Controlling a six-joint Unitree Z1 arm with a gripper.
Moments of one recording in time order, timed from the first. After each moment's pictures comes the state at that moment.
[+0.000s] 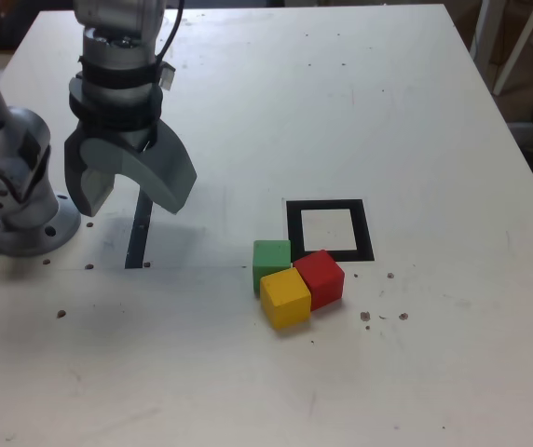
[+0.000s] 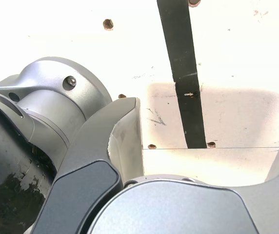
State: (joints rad) arm -0.01 1.51 -0.78 1.08 -0.01 0.17
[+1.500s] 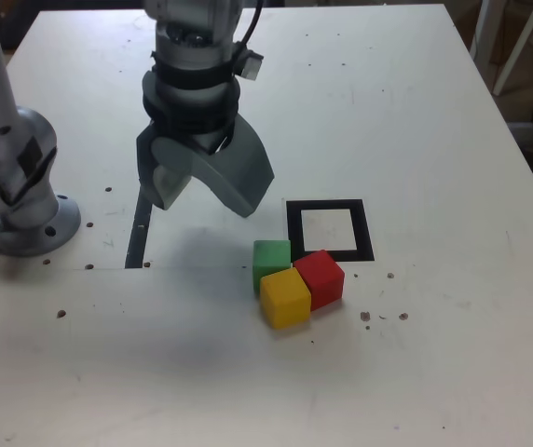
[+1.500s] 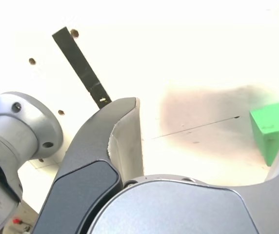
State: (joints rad) arm -0.21 1.68 -1.10 1.16 0.10 0.19
